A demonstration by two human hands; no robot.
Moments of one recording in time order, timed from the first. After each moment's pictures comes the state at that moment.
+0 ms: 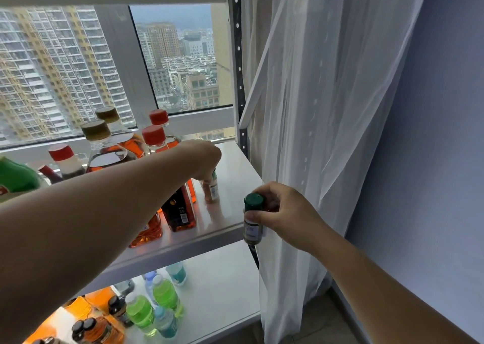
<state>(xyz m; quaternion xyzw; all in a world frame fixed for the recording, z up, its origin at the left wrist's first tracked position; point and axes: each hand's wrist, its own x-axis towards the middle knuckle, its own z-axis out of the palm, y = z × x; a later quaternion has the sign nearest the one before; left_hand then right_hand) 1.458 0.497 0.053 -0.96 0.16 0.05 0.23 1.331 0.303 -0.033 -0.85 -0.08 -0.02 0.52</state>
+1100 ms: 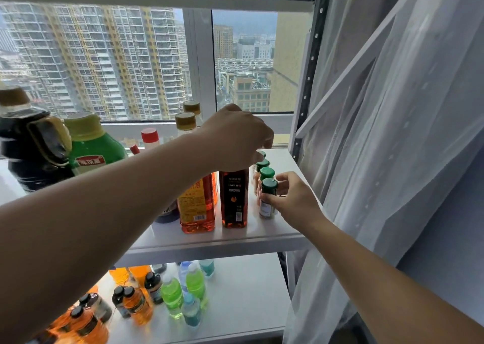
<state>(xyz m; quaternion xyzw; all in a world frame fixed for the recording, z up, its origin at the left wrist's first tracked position) 1.389 0.569 0.111 -0.93 0.27 -0.21 0.12 1.414 0.390 -0.044 -0.88 -0.08 -0.07 0.46</state>
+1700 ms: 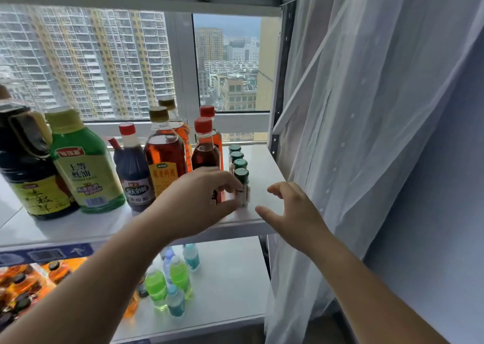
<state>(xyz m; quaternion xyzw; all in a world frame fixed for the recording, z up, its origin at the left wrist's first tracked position) 1.288 0.558 0.034 -0.96 0.19 -0.14 -0.17 1.331 0.329 -0.040 -0.93 -0.14 -0.12 0.33</state>
